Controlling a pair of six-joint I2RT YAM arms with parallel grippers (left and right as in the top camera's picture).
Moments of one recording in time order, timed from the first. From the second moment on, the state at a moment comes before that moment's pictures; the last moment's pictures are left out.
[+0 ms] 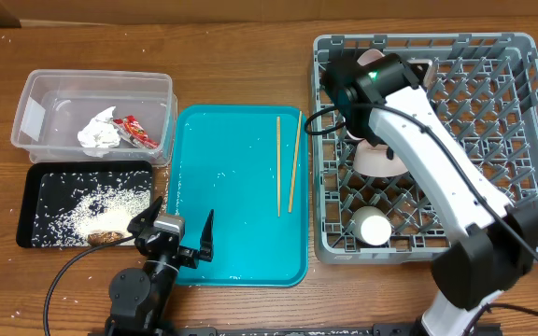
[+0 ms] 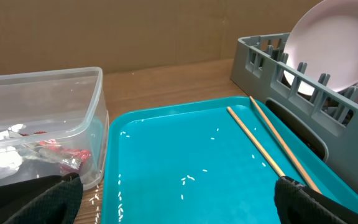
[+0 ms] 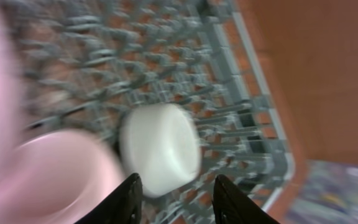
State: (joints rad) left arm -0.14 0.02 0.07 -0.21 0.12 0.02; right arm 0.47 1.87 1.84 -1.63 0.82 0.83
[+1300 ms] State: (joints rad) left arm -0.14 0.02 0.07 -0.21 0.12 0.02; right arm 0.70 2.14 1.57 -0.89 -0.01 0.57
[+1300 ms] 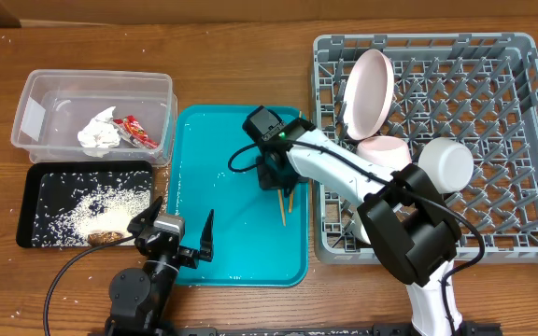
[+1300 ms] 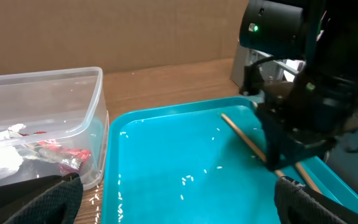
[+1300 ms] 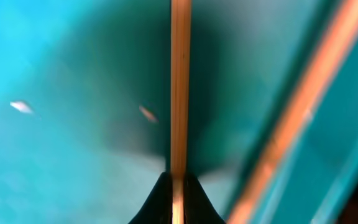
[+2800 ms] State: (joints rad) left arm -0.14 0.02 0.07 -0.21 0.12 0.02; right arm 0.63 1.98 1.64 -0.86 0.12 0.46
